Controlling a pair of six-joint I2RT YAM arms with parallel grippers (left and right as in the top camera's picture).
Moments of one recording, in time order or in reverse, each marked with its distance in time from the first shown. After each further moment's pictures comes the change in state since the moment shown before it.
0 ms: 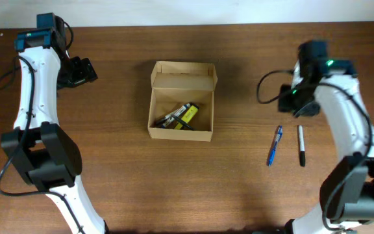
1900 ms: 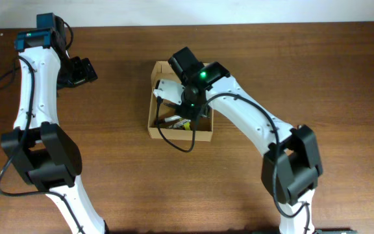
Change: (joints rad) left arm 0.000 0.000 0.000 0.000 0.000 0.000; right arm 0.637 0.306 0.363 0.110 -0.161 -0.881
